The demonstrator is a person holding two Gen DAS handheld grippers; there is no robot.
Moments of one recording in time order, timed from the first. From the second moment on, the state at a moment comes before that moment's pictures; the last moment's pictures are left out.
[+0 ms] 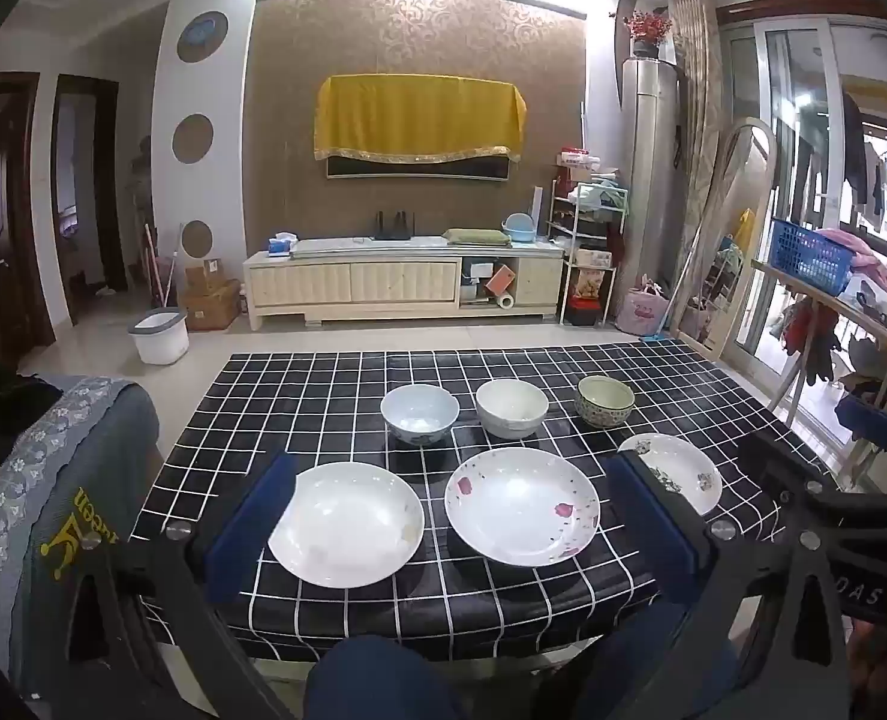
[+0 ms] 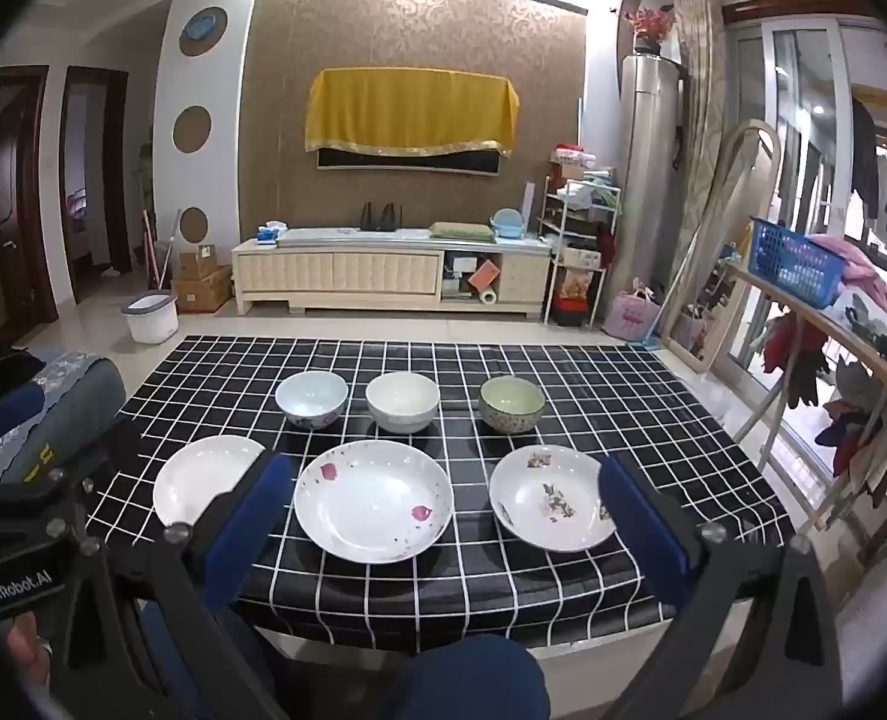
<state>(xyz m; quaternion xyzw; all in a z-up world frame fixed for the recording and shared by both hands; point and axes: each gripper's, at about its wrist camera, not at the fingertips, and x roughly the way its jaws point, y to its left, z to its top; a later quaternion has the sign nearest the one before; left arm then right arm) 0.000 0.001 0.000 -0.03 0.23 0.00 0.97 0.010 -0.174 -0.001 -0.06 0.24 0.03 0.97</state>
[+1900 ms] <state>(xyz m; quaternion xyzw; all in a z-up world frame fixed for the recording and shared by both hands) -0.006 0.009 -0.001 -0.03 0.23 0.00 0.97 0.008 -0.167 0.002 -0.06 0.26 0.04 0.96</state>
